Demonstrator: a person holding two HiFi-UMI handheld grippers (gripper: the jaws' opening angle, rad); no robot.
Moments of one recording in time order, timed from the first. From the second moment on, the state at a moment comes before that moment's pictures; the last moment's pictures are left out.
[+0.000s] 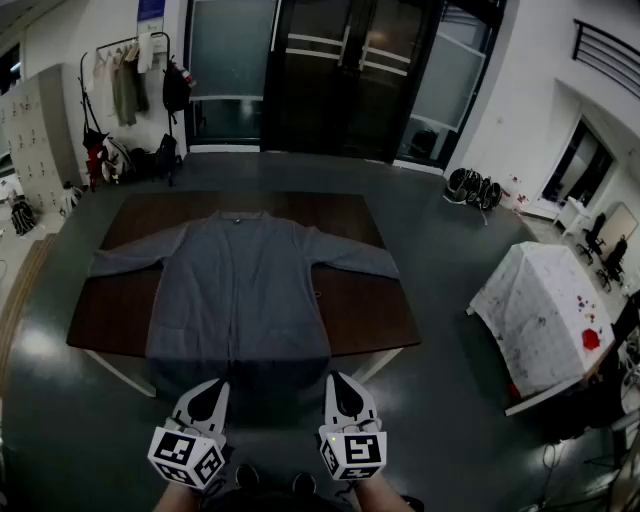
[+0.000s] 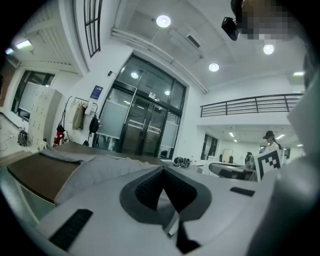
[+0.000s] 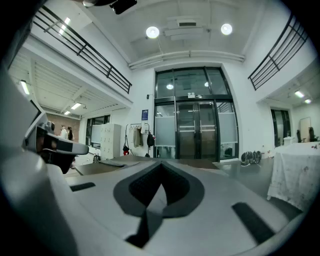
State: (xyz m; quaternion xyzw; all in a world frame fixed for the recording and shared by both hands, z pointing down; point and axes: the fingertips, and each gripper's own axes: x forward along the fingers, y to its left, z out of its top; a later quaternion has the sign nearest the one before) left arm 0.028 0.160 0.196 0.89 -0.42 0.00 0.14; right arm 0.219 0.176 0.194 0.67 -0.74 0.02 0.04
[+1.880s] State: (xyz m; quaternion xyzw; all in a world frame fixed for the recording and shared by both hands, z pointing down) left arm 0.023 0.131 0.240 0.90 -0.40 0.02 0.16; right arm 0.294 0.166 0.212 0.76 -0.65 0.06 -0.04
